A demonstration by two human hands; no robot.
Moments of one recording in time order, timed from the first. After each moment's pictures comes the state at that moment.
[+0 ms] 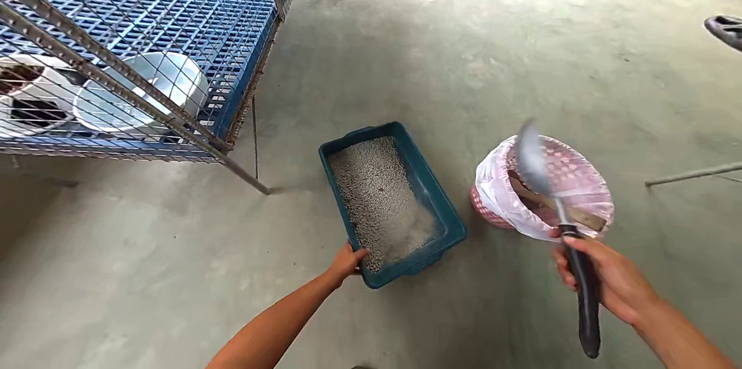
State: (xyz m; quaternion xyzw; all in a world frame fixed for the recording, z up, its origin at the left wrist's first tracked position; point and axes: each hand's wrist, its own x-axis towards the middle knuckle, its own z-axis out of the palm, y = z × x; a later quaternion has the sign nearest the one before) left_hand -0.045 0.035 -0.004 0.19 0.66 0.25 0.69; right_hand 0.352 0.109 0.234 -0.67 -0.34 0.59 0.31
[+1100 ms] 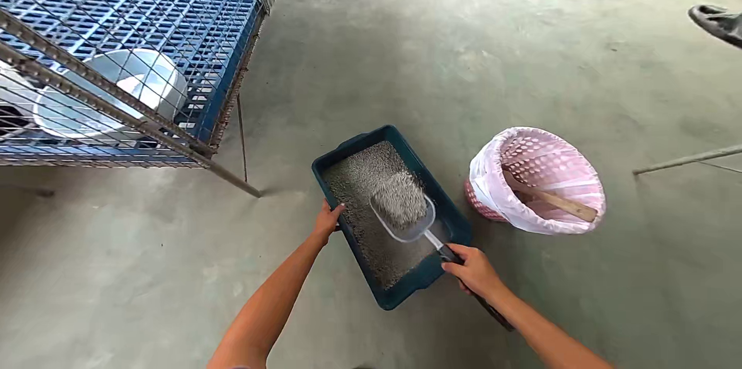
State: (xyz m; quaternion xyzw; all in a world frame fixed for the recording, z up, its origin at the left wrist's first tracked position) left_hand -0.090 0.115 -0.006 0.18 0.70 0.33 0.60; right_hand 0.249 0.084 0.124 -0.67 -0.53 0.52 0.02
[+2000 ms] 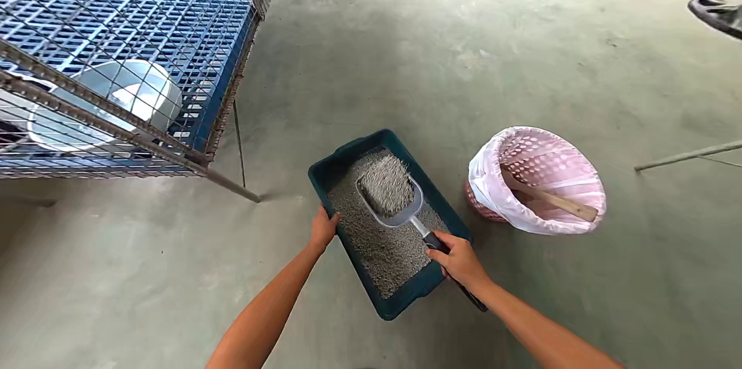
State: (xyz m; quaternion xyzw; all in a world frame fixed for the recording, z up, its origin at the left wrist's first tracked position) left_hand -0.094 0.107 -0.001 0.32 0.76 0.25 0.51; right_hand 0.222 0.096 0.119 -0.63 -0.57 0.52 0.11
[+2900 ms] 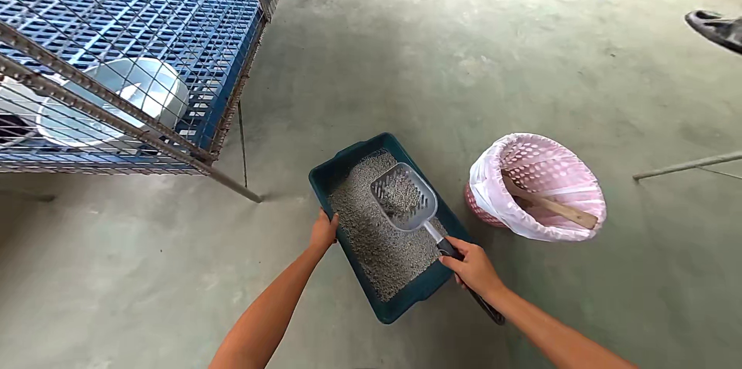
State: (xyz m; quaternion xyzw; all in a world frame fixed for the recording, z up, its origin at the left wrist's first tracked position) left_hand -0.094 0.106 -0.005 0.30 0.77 0.19 0.52; right_hand 0.244 0.099 0.134 -0.64 -0.57 0.51 0.05
